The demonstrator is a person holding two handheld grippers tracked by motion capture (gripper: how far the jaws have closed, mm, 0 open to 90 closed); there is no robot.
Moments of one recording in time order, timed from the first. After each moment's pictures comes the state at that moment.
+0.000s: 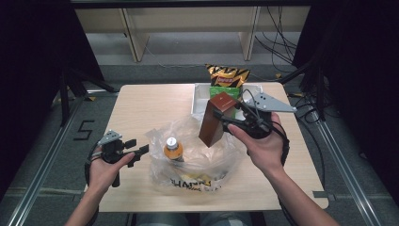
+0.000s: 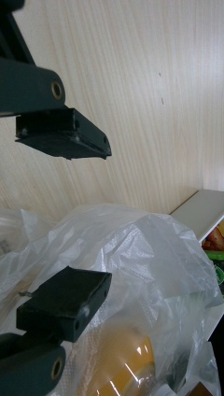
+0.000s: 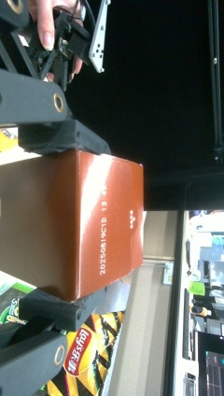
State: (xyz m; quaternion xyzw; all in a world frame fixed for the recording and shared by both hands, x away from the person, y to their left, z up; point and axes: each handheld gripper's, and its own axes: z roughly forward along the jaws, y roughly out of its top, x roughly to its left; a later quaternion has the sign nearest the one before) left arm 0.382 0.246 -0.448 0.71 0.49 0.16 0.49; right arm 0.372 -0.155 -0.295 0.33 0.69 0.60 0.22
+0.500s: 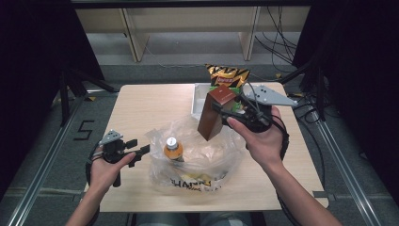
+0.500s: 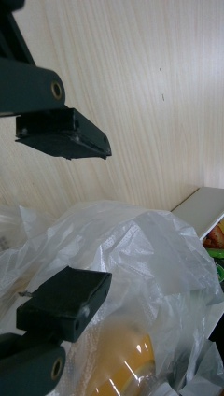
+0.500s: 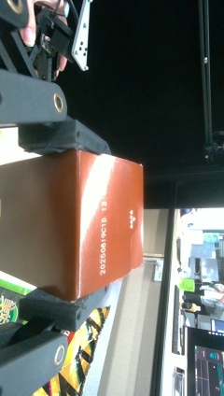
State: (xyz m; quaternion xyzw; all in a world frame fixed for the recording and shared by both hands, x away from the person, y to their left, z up) left arm 0.383 0.243 -0.449 0.70 0.49 0.15 0.50; right arm 0.378 -0.152 -0.282 0.33 0.69 0.61 0.23
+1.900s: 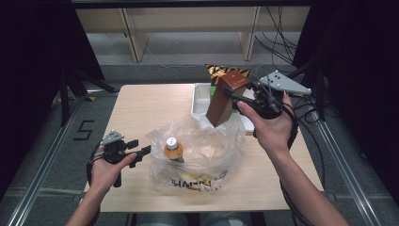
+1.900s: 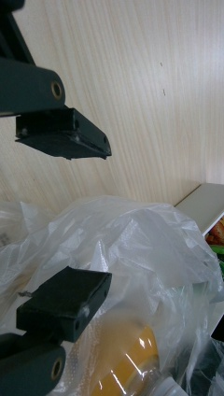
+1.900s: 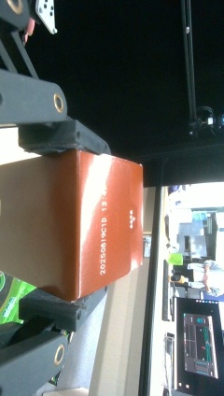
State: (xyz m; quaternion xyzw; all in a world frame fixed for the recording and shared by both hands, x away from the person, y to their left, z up) left arm 0.382 0.242 -0.448 0.71 0.48 0.15 0.49; right arm 0.396 -0.173 -0.262 0.36 0.66 0.61 0.27
